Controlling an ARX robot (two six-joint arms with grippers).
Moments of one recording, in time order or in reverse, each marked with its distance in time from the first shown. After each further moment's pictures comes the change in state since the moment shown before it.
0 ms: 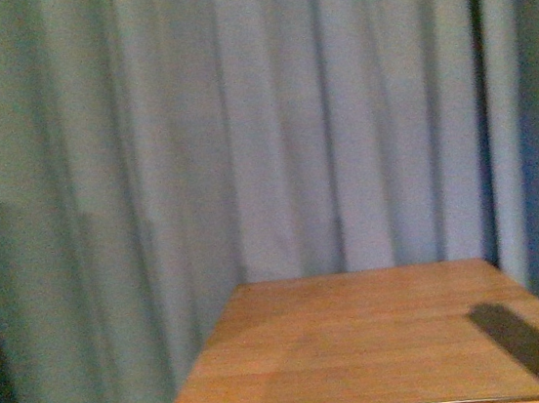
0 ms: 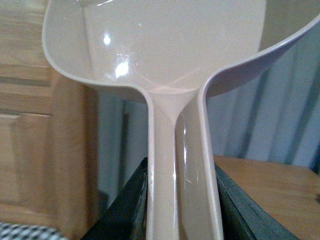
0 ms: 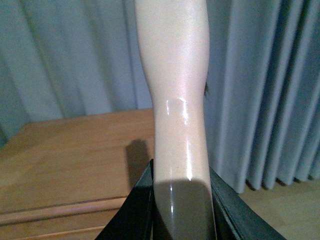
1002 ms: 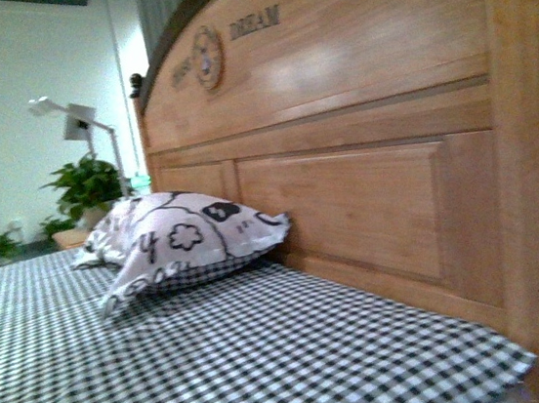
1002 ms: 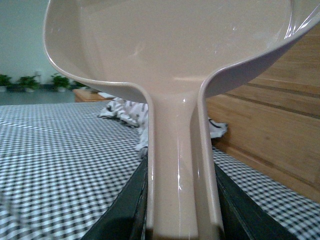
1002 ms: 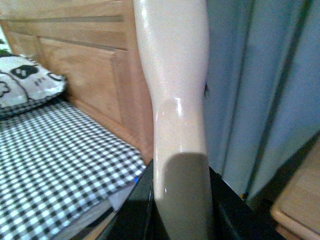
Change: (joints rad) left arm 0.002 -0.003 -0.002 0.000 -0.011 -0.003; right arm 0.005 0.003 -0.005 -0.001 -0.008 0.000
